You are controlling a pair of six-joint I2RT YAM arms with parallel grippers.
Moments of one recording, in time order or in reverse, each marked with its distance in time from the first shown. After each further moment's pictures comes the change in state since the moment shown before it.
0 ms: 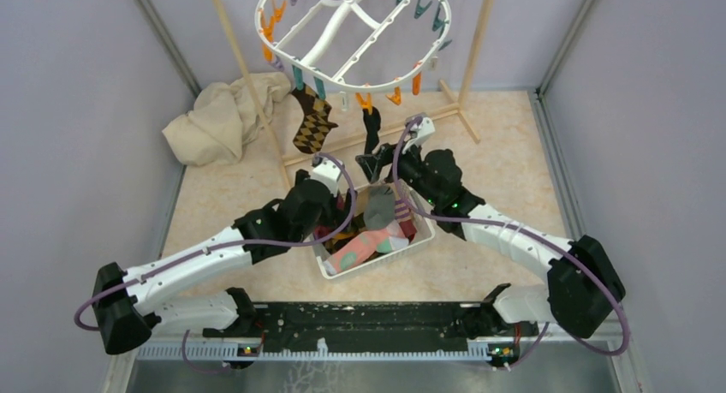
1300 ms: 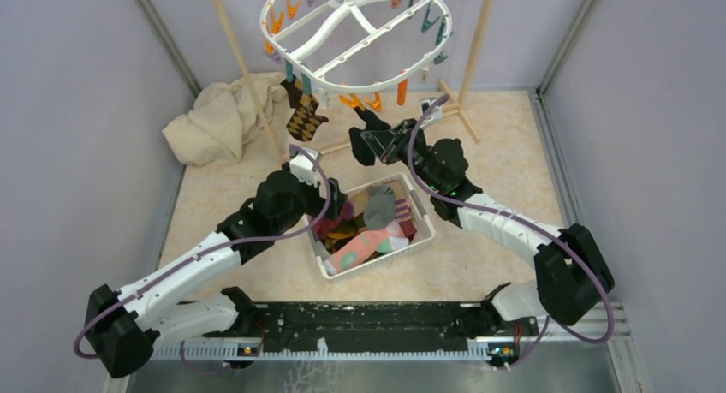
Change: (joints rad) left arm 0.177 -0.102 -0.124 0.187 0.246 0.032; right arm -0.055 0.101 0.057 0.236 -0.100 0.302
